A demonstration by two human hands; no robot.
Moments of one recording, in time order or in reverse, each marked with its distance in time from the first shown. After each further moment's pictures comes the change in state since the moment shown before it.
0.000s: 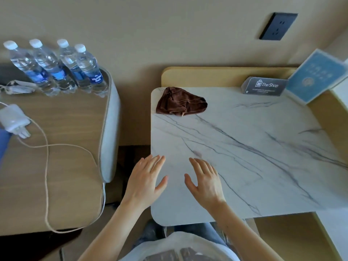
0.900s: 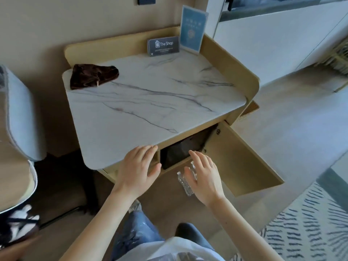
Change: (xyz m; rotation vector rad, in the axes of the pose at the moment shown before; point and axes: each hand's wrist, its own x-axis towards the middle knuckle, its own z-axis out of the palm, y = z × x) left_hand -0.137 0.193 0.050 -0.050 -0.036 0.451; right_hand -0.314 0.063 -0.070 0.011 0.260 0.415
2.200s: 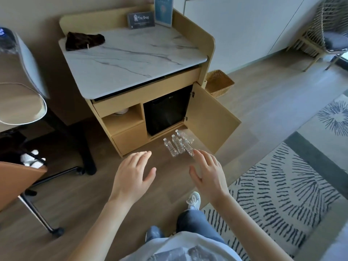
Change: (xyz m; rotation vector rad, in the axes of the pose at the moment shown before) left_hand -0.320 0.212 0.000 -0.055 -0.062 -0.082; right_hand -0.367 0.038 -0.100 -0.025 0.053 -0.010
